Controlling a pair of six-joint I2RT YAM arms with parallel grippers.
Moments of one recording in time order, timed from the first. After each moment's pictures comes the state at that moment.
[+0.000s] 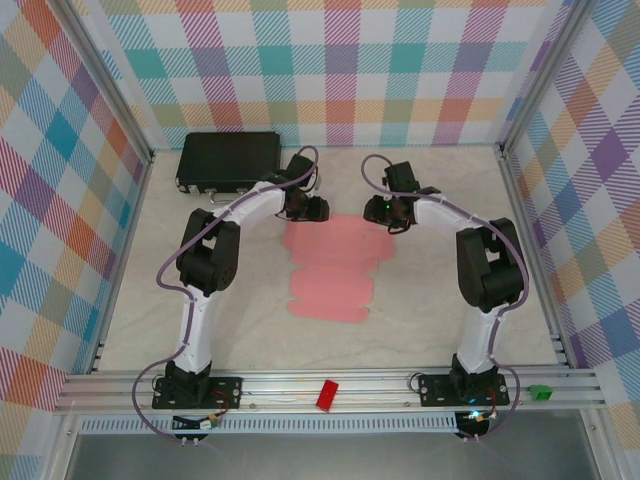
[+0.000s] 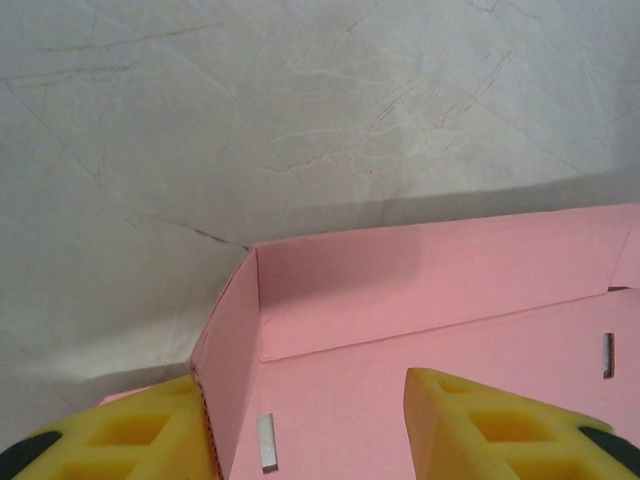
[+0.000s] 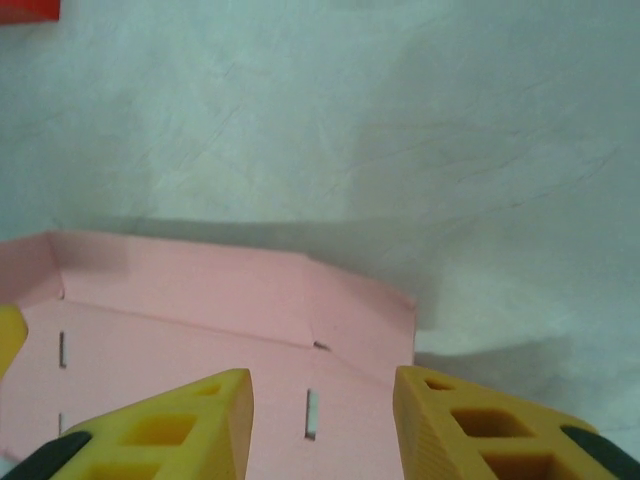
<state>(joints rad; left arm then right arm) -0.46 2.22 1.79 -0.65 0.16 -0.35 0.34 1.93 1.38 -0.44 -0.13 0.49</state>
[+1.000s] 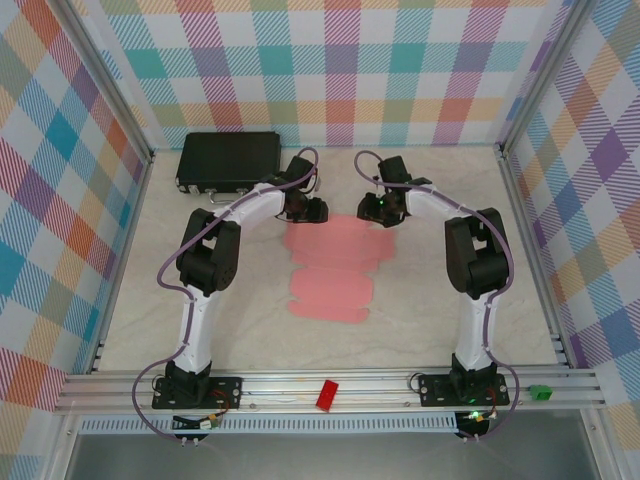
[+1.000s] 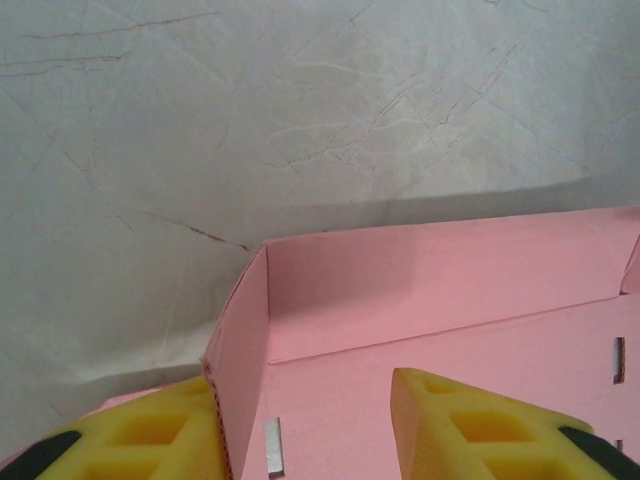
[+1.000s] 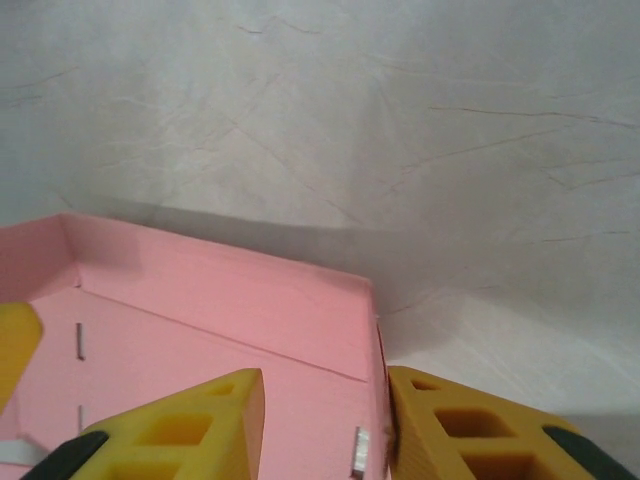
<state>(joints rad) -0.46 2.22 1.77 -0.62 0.18 -0.36 0.34 2.05 1.51 -0.53 -0.26 0.46</state>
